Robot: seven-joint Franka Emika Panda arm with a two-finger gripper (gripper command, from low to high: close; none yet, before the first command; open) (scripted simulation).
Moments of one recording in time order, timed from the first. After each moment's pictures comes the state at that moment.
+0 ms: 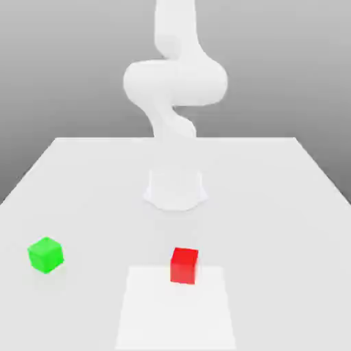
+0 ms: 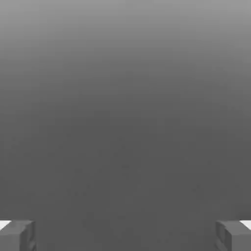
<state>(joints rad) 0.00 -0.74 0.00 -2.37 0.01 2.35 0.82</state>
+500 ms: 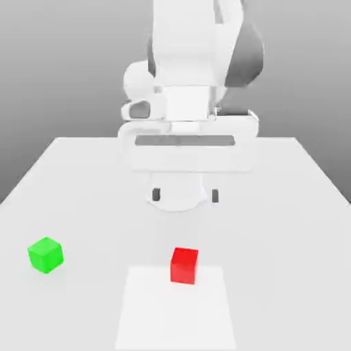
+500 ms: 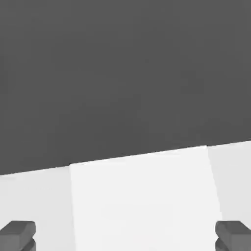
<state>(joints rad) -0.01 -0.28 0.07 -2.86 0.04 2.72 0.97</state>
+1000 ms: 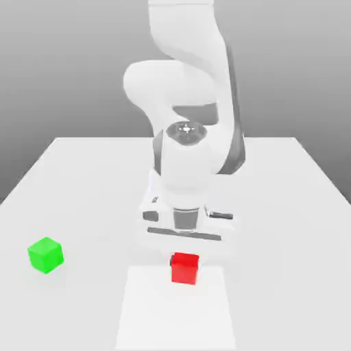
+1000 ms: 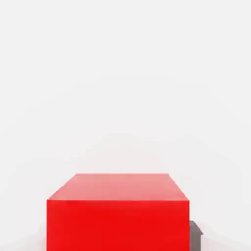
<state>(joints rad) 0.03 0.18 0.02 -2.91 -0.05 3.09 1.07</state>
